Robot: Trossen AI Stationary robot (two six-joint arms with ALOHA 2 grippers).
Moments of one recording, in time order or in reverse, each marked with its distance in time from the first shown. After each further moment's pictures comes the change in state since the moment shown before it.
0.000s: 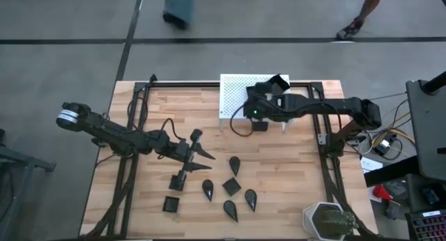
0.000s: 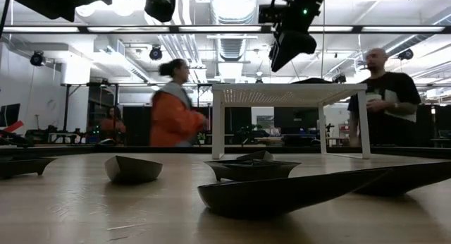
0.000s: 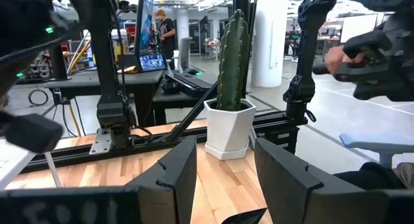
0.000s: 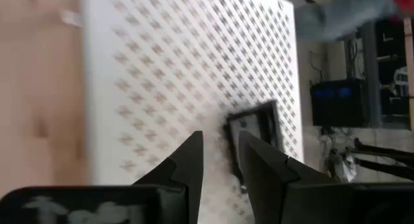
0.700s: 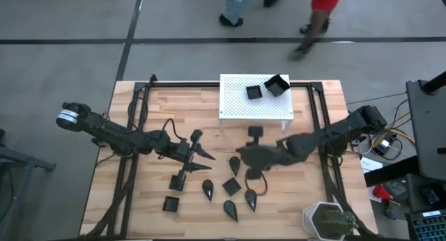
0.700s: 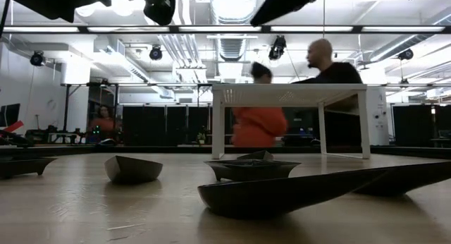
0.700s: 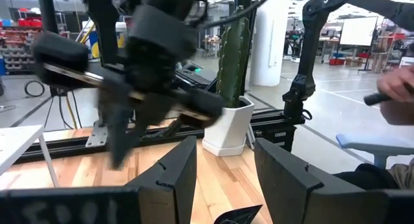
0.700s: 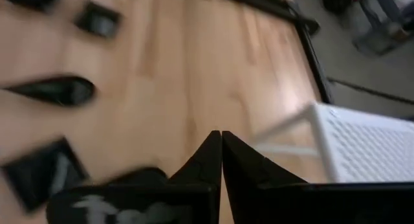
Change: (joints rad) left arm 0.000 0.000 -0.002 -0.012 0.000 -0.031; right arm 0.464 -0.010 -0.142 0.394 -0.030 0.320
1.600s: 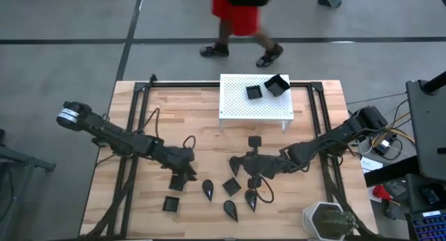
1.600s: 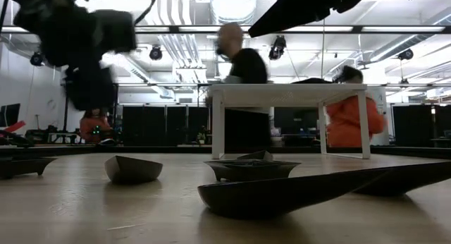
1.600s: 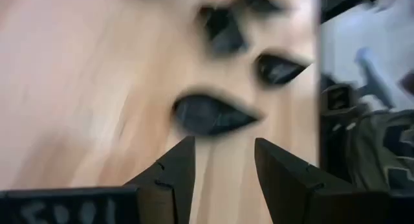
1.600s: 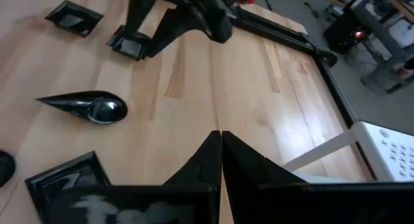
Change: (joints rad) left arm -0.079 0.000 0.000 -0.782 0.041 -0.770; right arm 0.058 0.000 -0.222 0.372 0.002 -0.070
